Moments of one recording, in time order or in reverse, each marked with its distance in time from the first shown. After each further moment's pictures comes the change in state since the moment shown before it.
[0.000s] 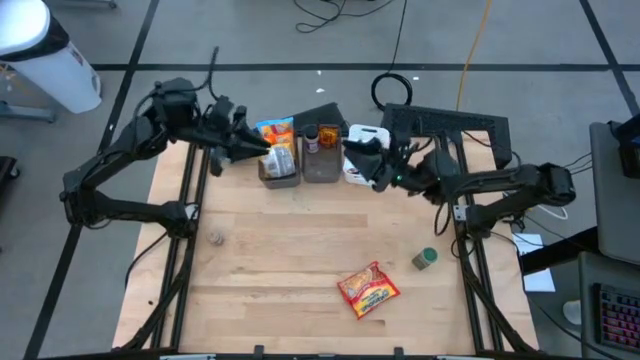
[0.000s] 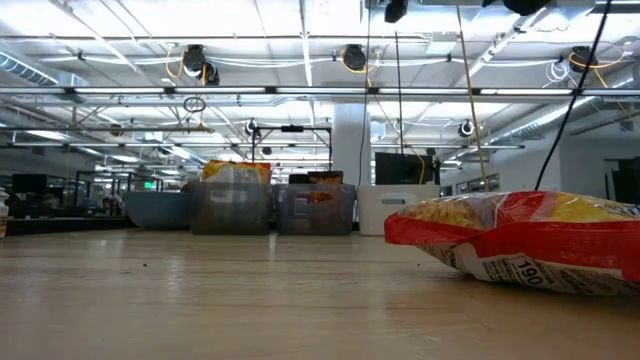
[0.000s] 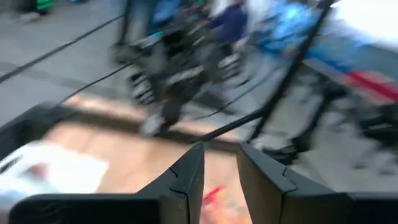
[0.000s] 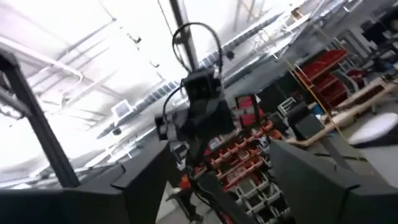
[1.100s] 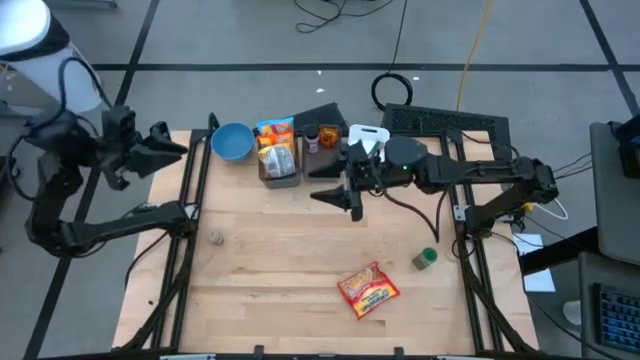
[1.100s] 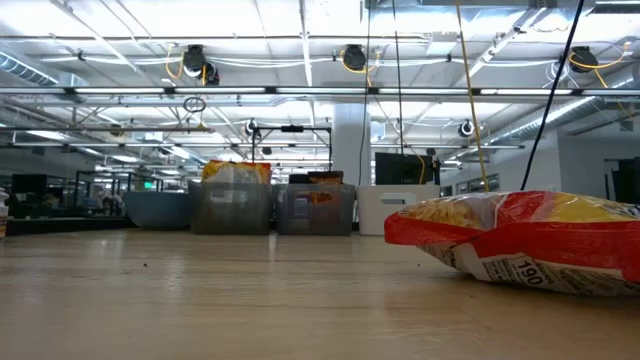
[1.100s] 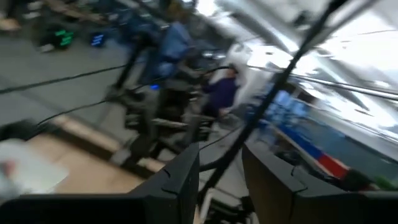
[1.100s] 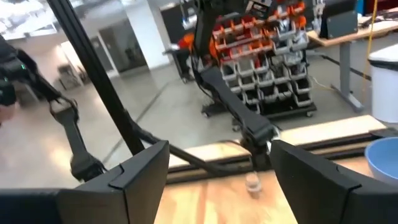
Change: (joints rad) left arm 0.100 -0.422 0.000 -0.103 -0.011 -0.423; right arm 0.063 0.164 0.515 -0.790 -0.328 -0.308
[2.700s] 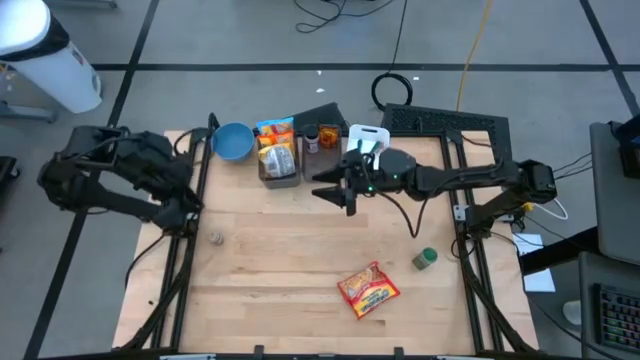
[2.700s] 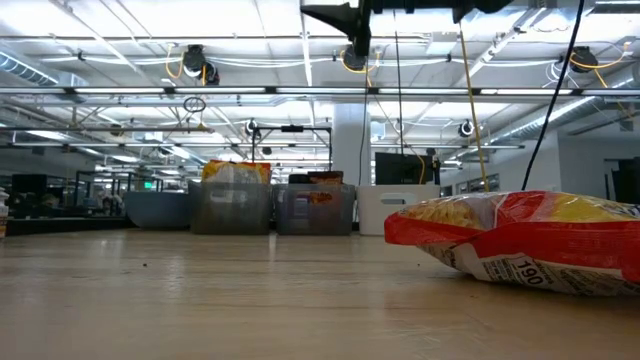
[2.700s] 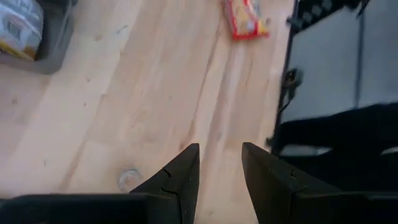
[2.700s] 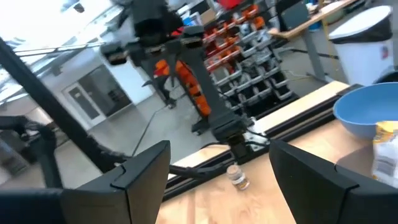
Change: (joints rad) left arm -0.577 0.302 0.206 -0.985 -0.428 0.186; right arm -0.074 0.005 -0.341 0.346 0.011 0.200
